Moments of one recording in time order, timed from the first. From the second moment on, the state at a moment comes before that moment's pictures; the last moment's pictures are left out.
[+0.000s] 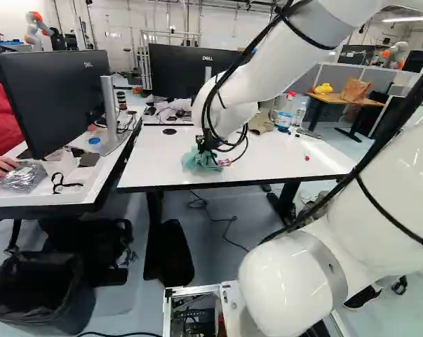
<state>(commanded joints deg) 15.3 11.5 -30.1 8.6 -0.6 0.0</state>
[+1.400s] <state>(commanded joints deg) 20.4 11.7 -33.4 8.6 -0.6 0.0</state>
